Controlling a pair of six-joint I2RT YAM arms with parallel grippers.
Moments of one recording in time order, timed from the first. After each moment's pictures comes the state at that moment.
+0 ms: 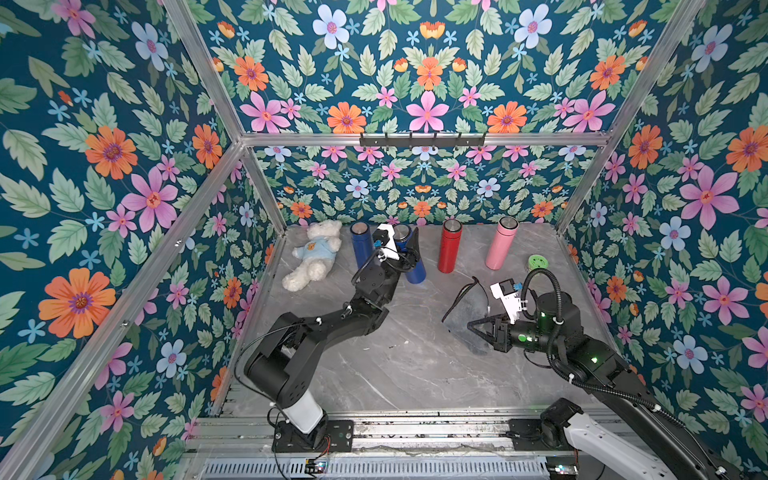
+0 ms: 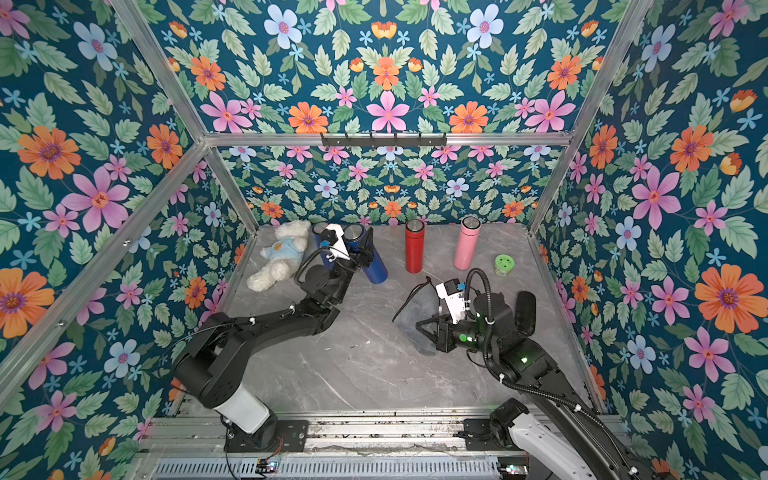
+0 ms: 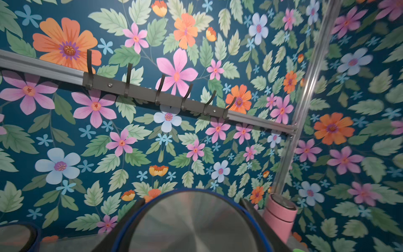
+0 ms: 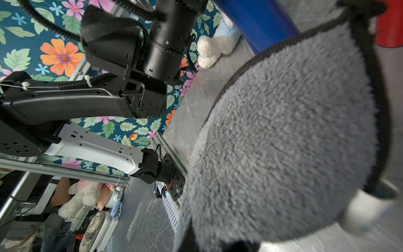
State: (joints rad) left arm -0.63 1.70 0.93 1.12 -0.26 -0.14; right arm 0.55 0.74 0.76 -0.45 -0.54 0.53
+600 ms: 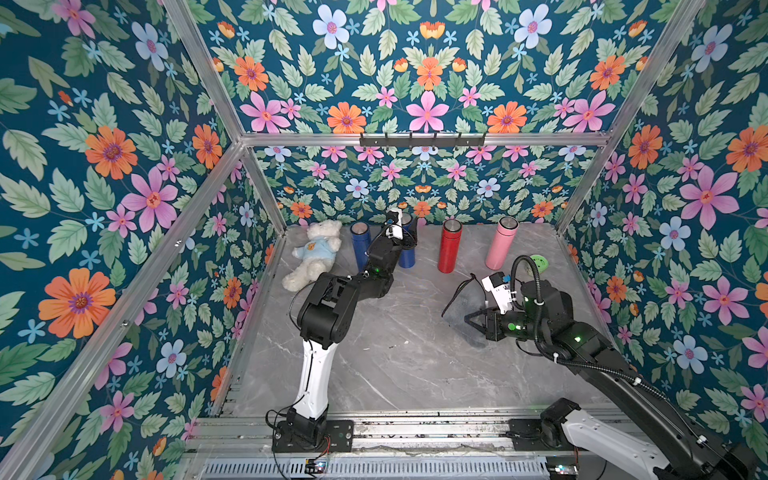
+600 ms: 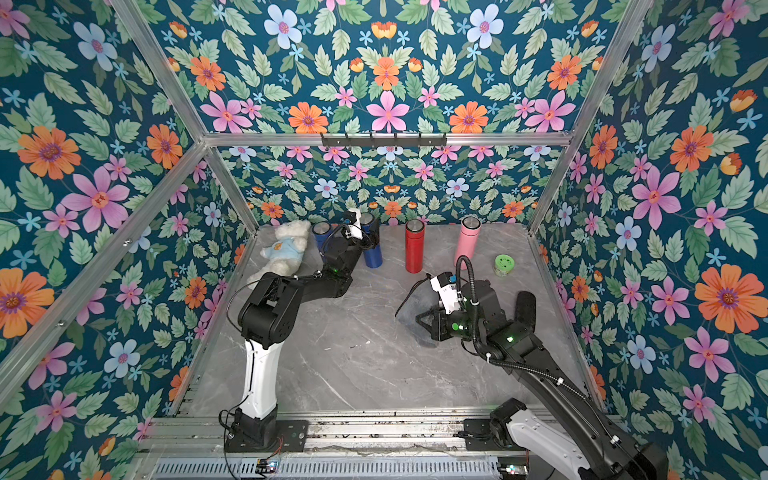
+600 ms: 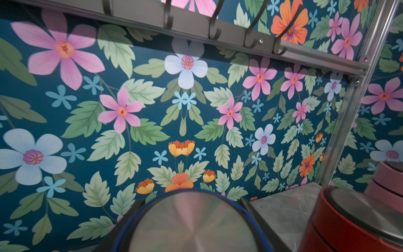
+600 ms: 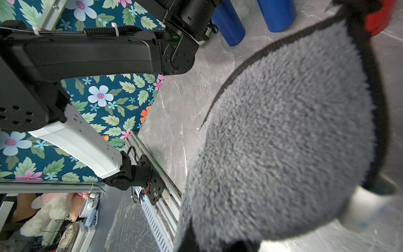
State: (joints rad) left arm -0.49 2.19 1.37 1.06 -0.07 -0.07; right arm 0.52 0.92 0.83 -0.49 -0.49 0.46
